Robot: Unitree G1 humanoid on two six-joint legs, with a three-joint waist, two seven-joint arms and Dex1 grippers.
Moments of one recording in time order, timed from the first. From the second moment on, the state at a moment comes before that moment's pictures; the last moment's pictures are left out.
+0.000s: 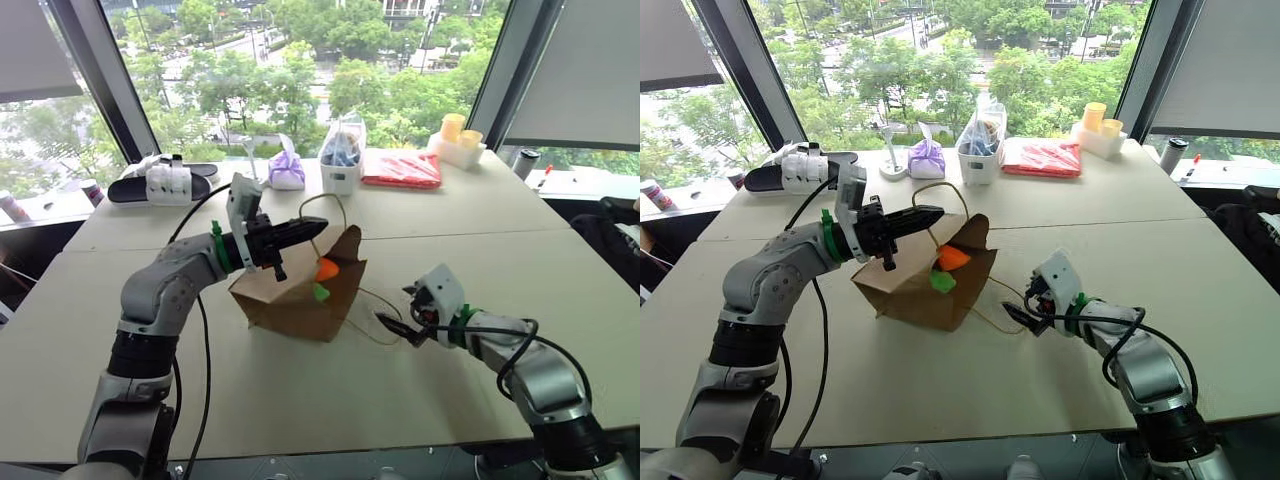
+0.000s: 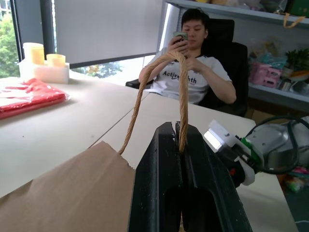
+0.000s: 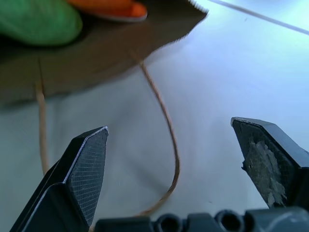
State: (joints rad) left arm -0.74 0.43 0.05 -0.03 -0.68 0.64 -0.91; right arm -0.31 -0.56 0.08 -0.20 0.18 0.67 0.58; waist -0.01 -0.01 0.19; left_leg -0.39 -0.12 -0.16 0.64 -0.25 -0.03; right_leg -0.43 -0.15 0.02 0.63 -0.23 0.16
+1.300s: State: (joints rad) left arm -0.93 0.42 0.09 0.31 -0.60 0.53 -0.96; right arm -0.72 -0.63 -0.12 -0.32 0.55 1.02 0.70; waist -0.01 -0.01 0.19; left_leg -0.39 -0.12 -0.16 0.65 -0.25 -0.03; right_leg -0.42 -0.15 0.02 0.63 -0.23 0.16
